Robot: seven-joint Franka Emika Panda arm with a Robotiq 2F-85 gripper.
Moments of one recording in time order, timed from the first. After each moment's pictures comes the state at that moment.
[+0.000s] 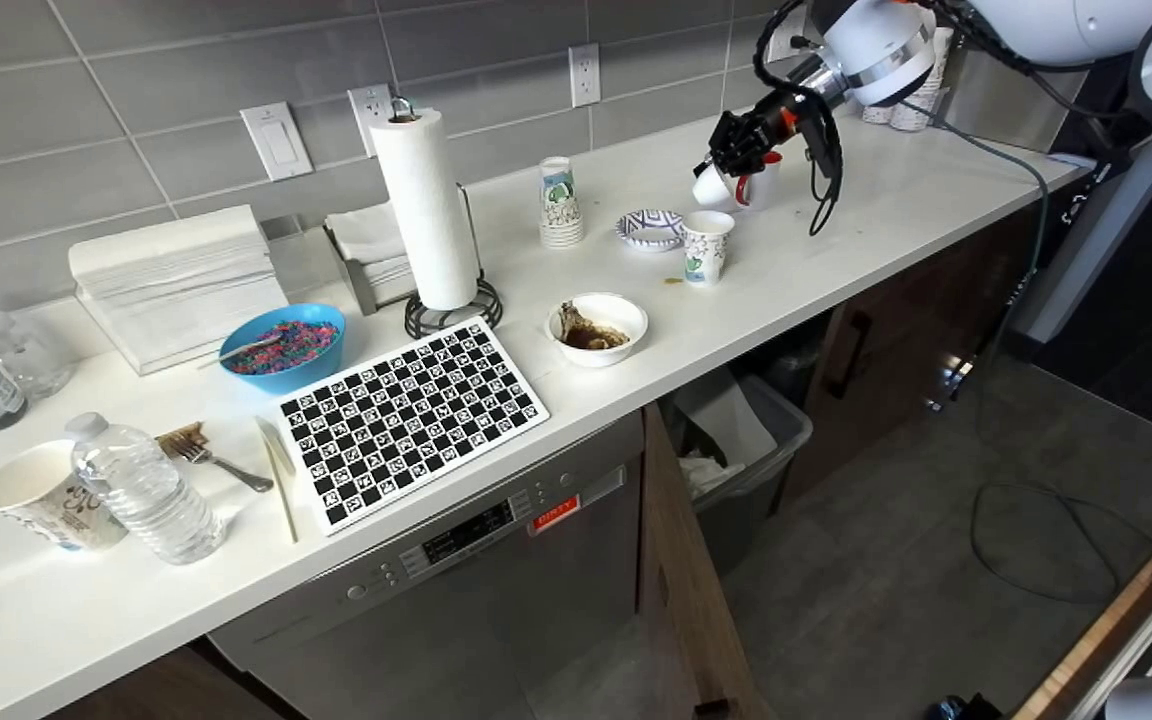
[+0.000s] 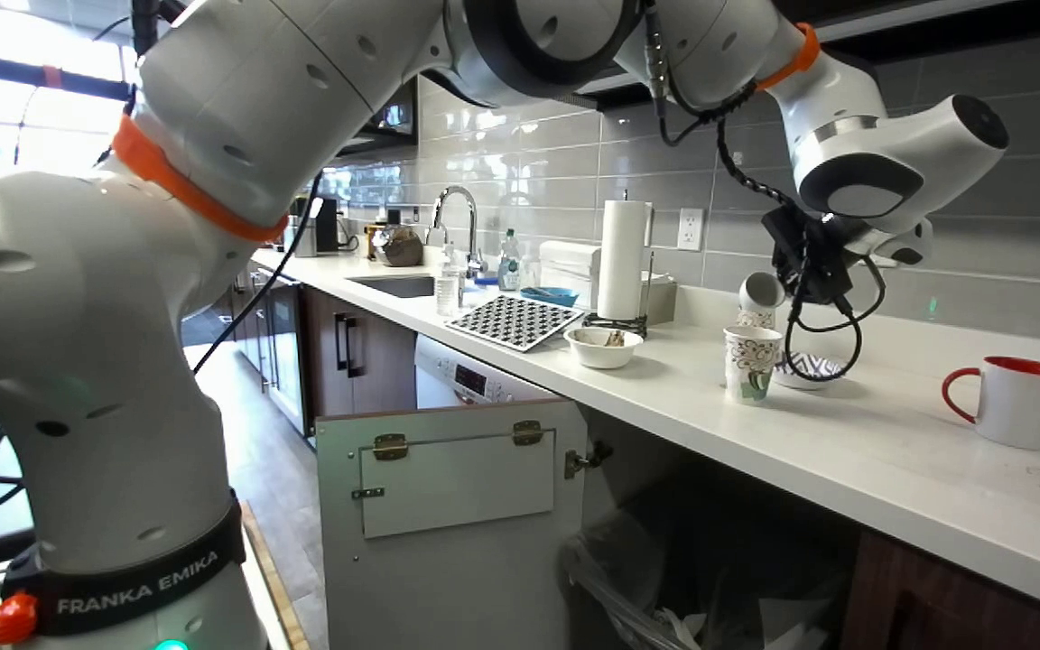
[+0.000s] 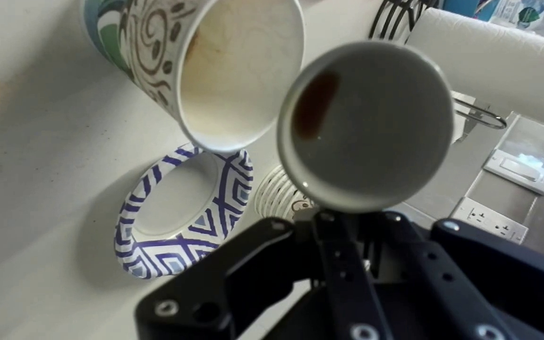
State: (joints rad) arm -0.45 0.73 0.18 -1.22 0.85 2.04 -0.48
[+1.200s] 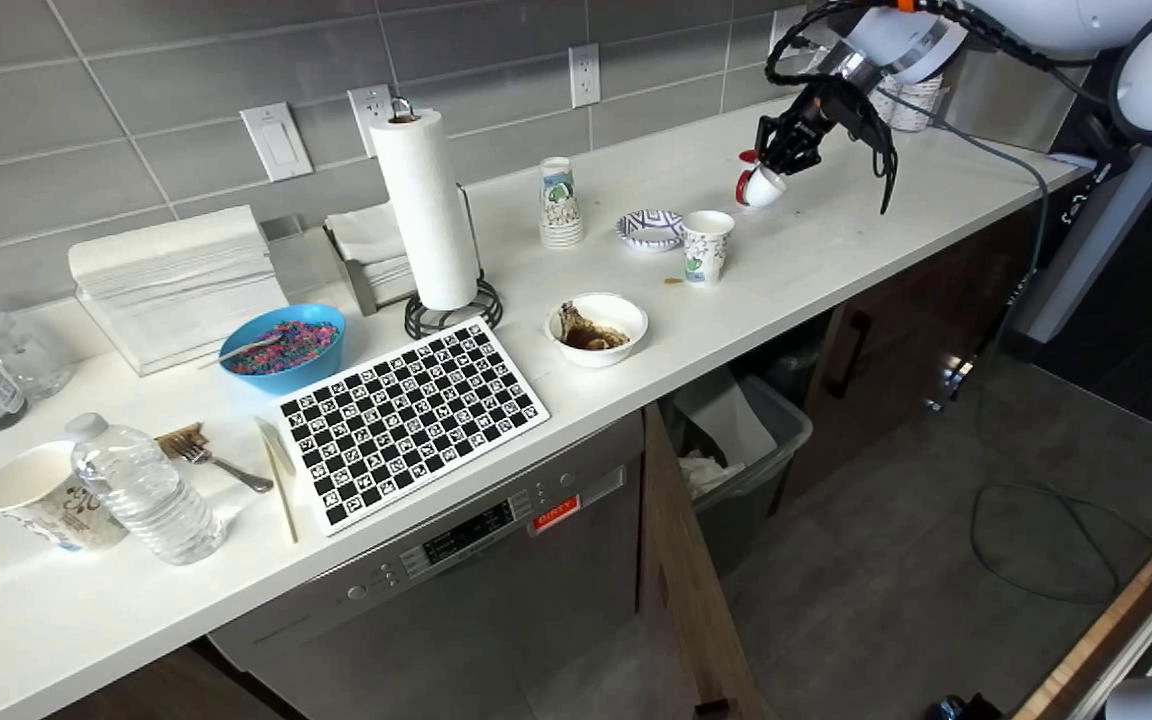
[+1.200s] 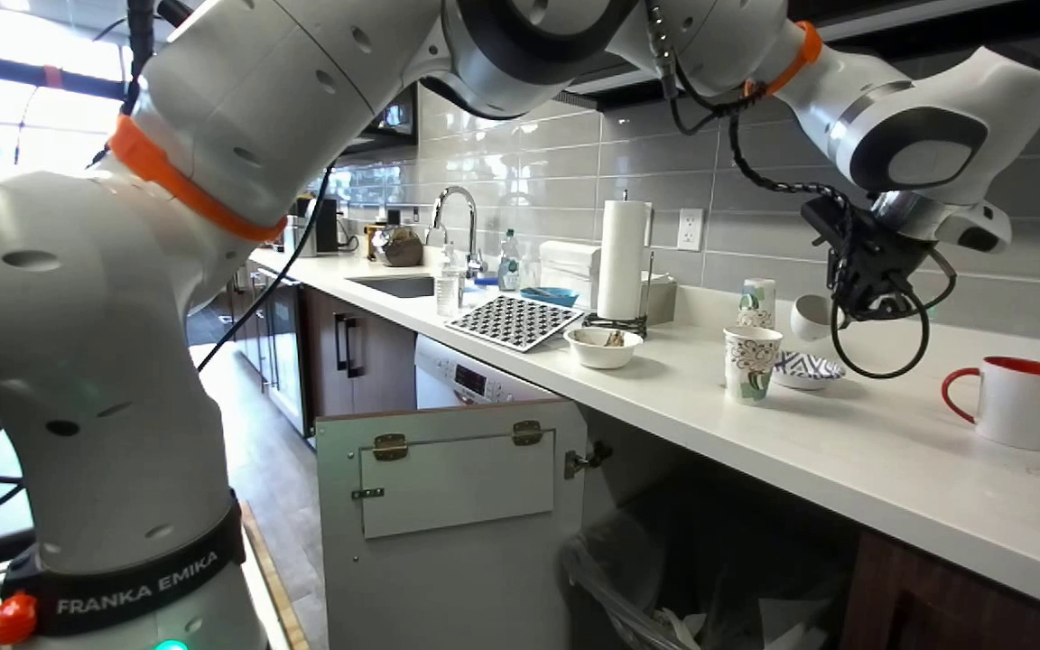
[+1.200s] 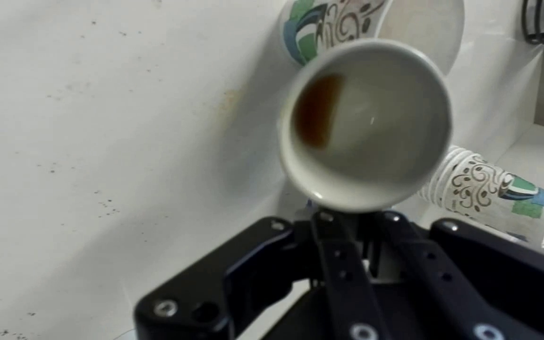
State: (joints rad) arm -0.39 0.73 -0.02 -1.15 0.62 2.00 -0.16
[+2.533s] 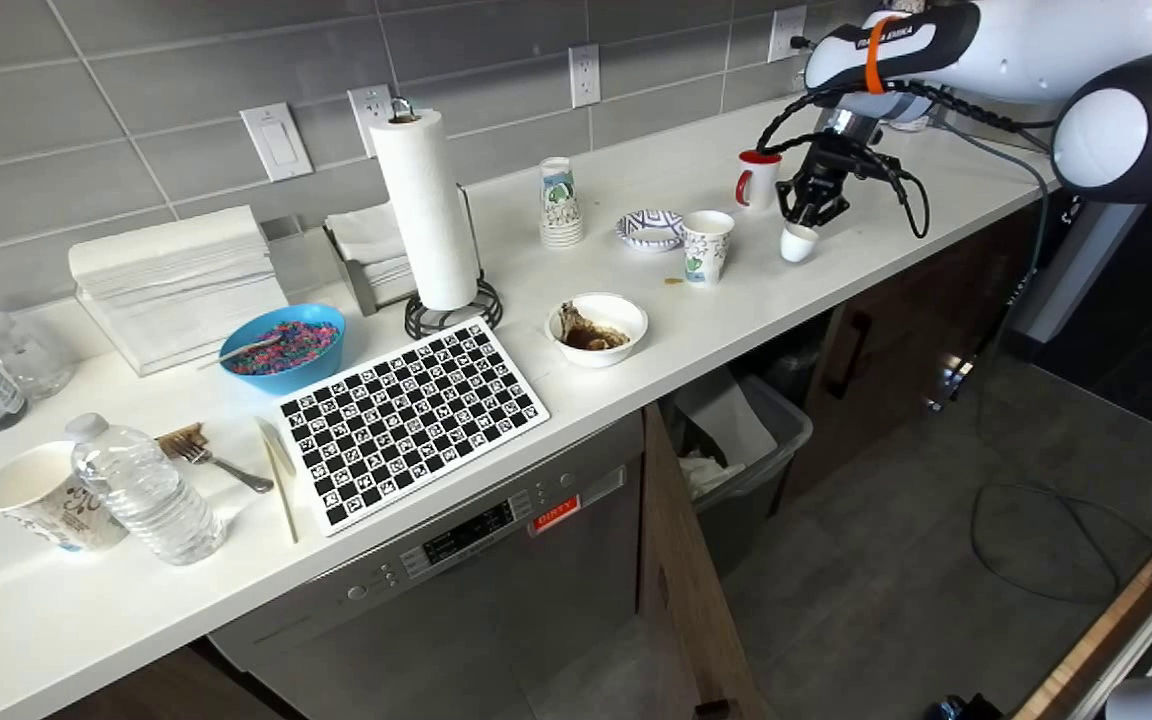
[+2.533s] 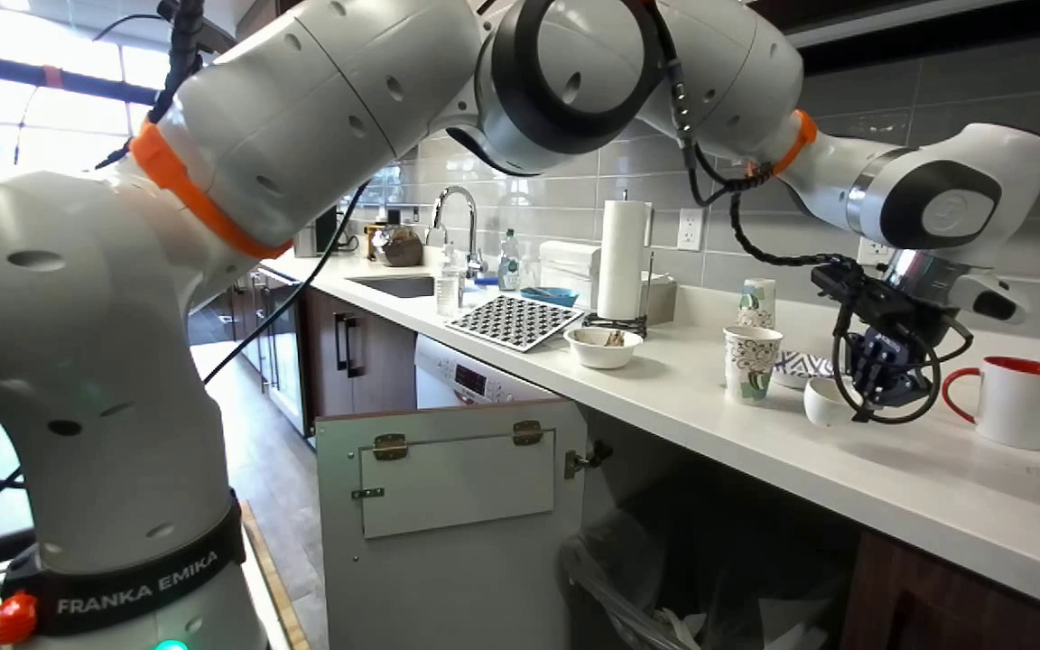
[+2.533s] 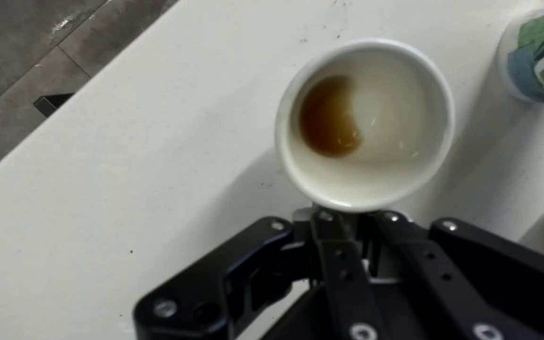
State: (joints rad) arm -0.38 0.89 -0.08 -1.03 0.32 1.88 0.14
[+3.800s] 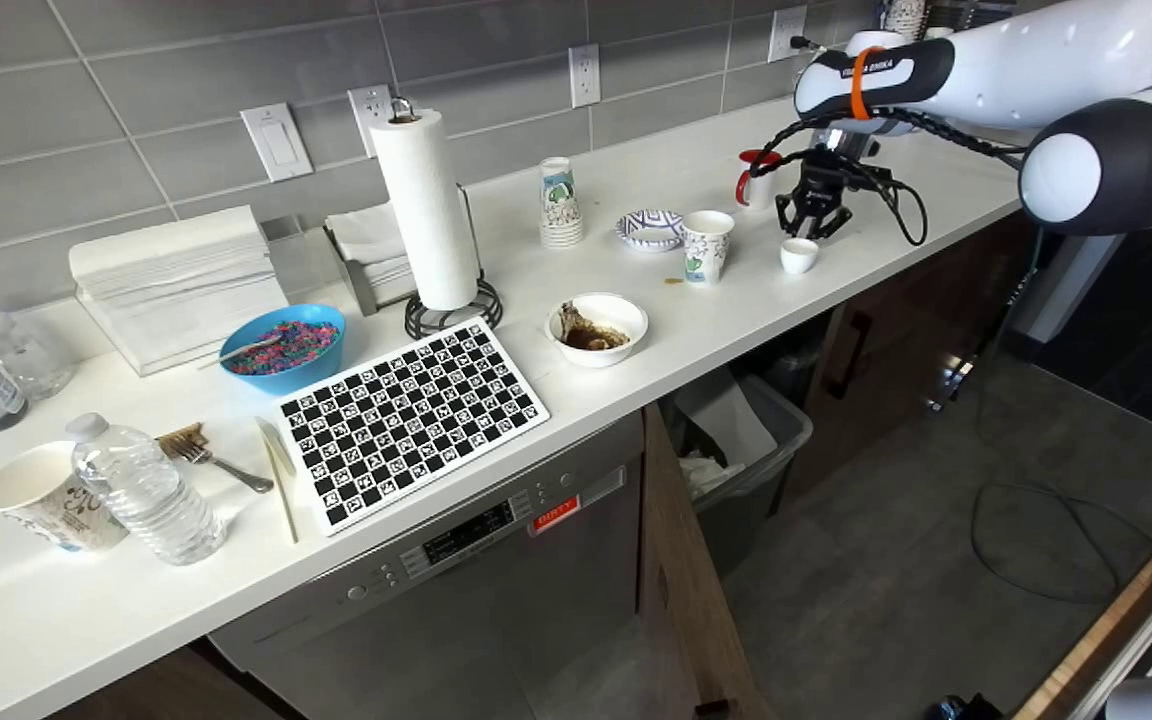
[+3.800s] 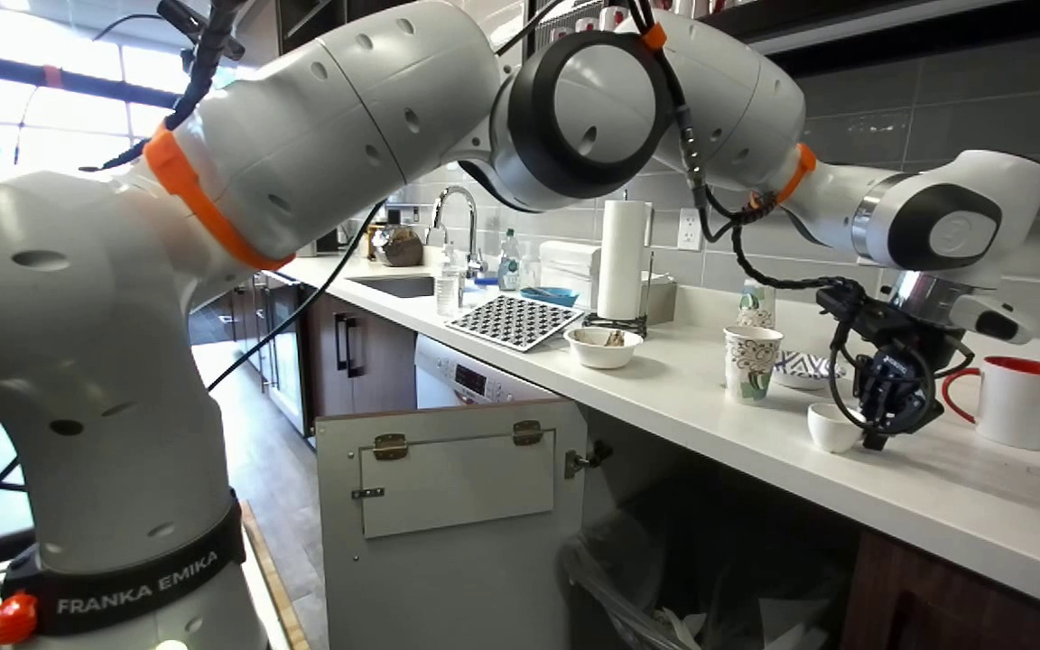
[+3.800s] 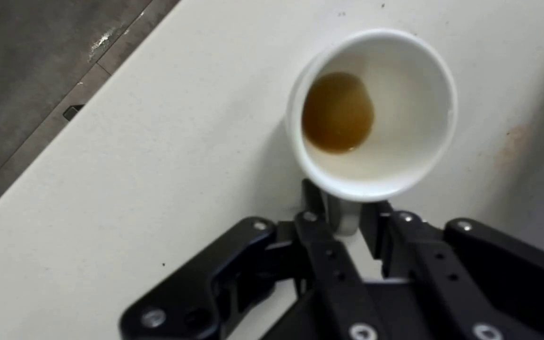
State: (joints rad) arm -0.36 0.99 -0.10 -0.91 0.27 1.84 0.26
